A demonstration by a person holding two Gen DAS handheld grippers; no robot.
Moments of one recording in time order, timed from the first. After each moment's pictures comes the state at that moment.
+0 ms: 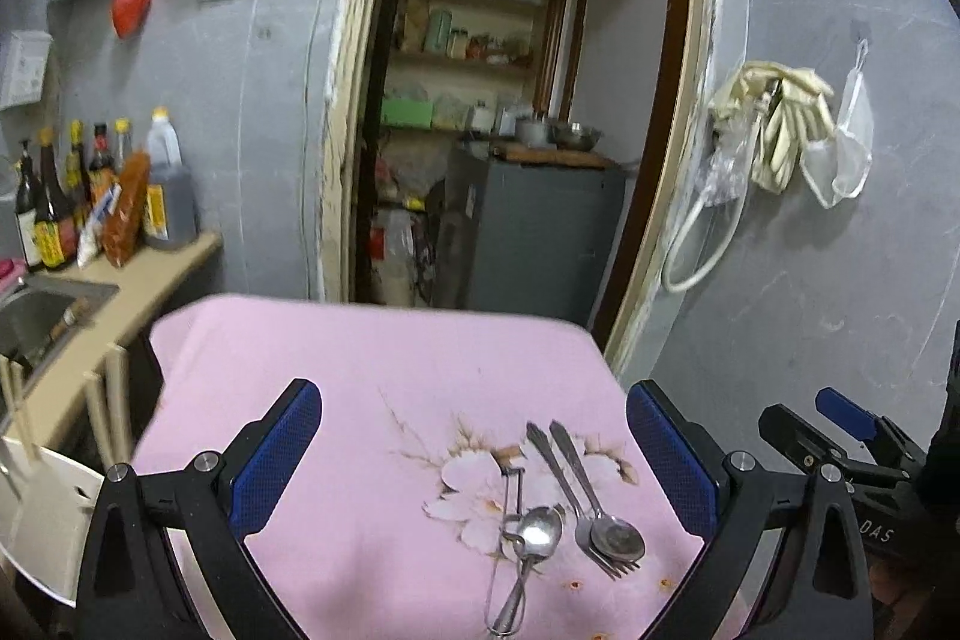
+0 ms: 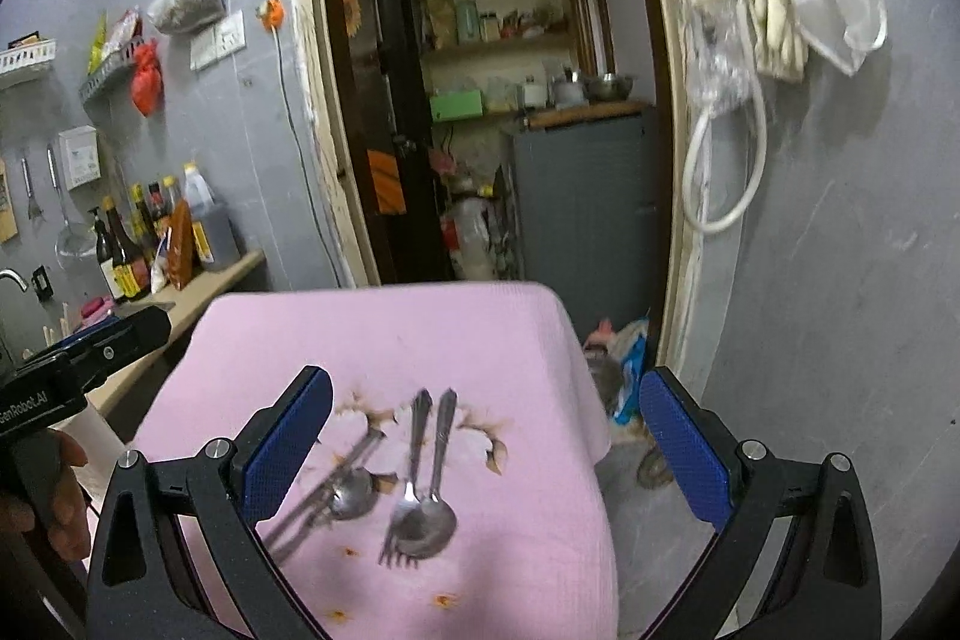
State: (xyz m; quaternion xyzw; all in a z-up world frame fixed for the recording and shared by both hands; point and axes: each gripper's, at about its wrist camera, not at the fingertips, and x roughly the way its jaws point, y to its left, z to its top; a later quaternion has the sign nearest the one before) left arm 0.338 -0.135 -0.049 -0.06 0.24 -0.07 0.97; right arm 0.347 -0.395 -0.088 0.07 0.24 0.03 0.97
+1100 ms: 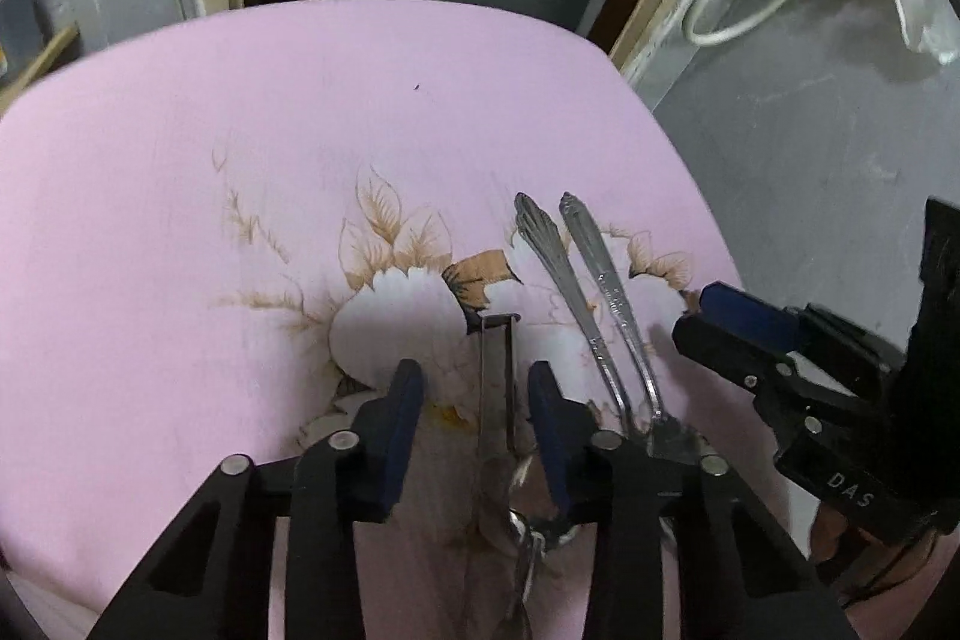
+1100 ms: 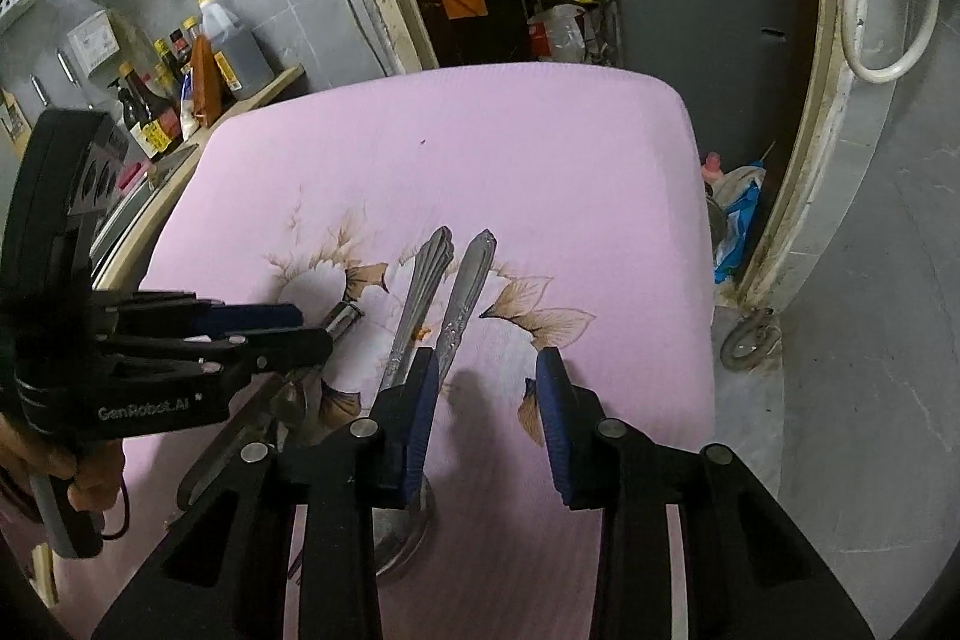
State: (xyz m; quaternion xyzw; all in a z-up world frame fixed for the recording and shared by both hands) left arm 0.466 -0.190 -0.187 -0.03 0.55 -0.14 0.83; right arm 0.465 -0.366 -0.211 0.06 0.45 0.17 0.87
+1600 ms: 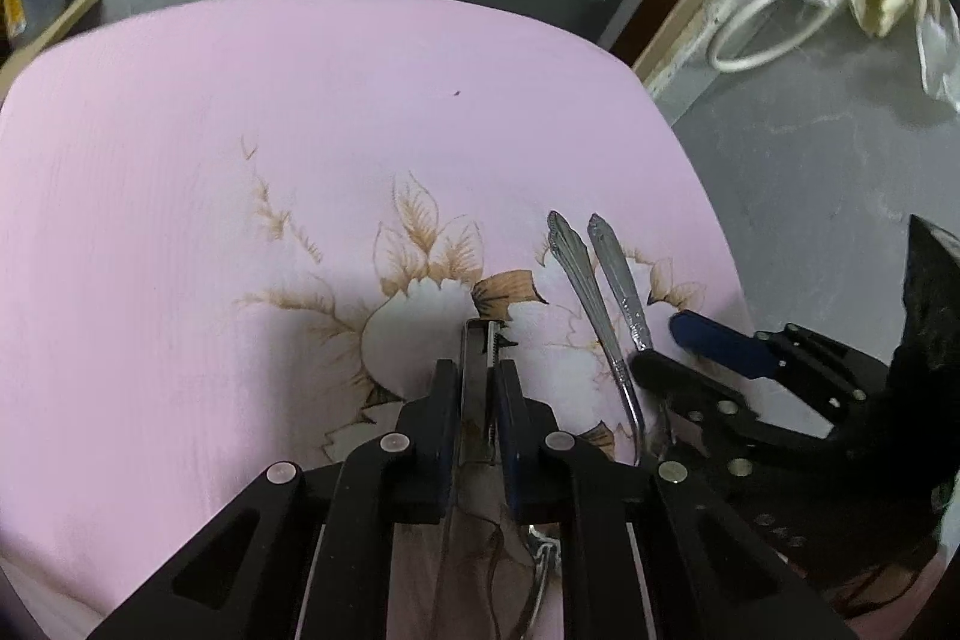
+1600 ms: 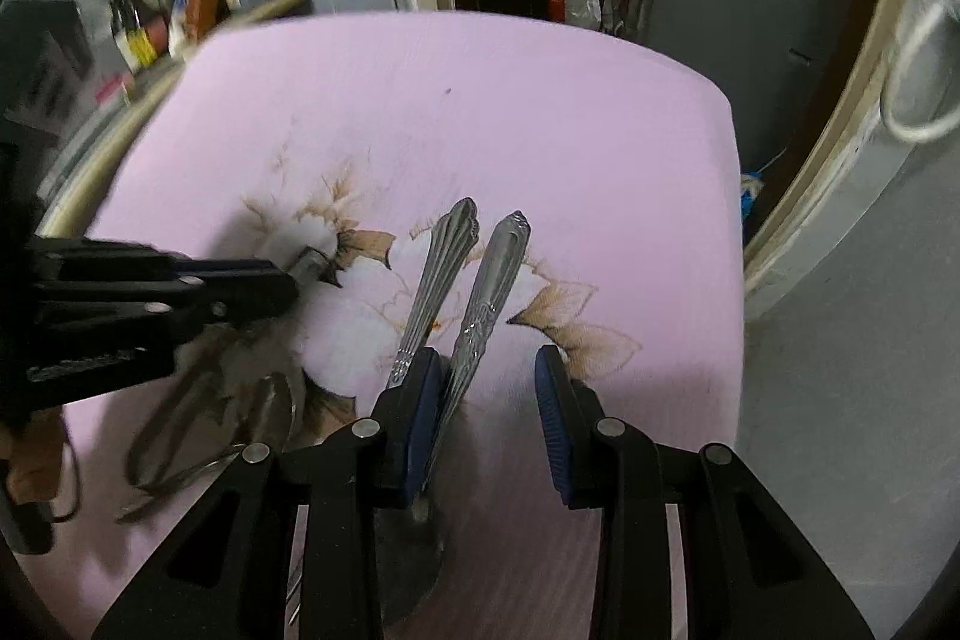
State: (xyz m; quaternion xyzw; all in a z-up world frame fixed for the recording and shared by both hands) left arm 0.462 -0.167 -0.184 -0.09 0.55 -0.12 0.82; right arm 0.489 -0.320 -0.213 -0.06 0.51 0.16 0.85
